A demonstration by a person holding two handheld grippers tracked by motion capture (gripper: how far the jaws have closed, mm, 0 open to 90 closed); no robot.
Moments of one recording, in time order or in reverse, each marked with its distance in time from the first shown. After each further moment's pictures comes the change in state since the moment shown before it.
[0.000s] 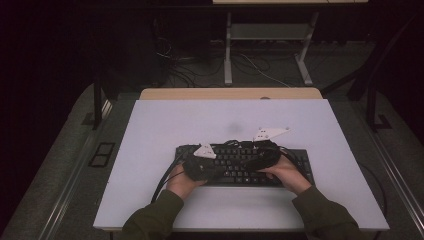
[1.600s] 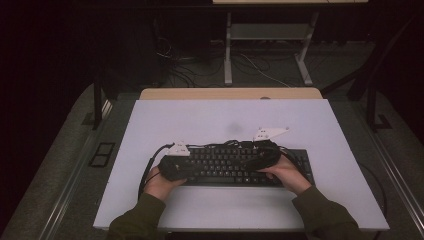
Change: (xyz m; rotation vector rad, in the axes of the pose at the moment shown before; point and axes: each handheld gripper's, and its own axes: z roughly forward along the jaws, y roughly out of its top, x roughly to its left) left arm 0.014 -0.028 -0.052 -0.042 0.071 -0.078; right arm 0.000 0.000 0.001 0.001 0.002 0.000
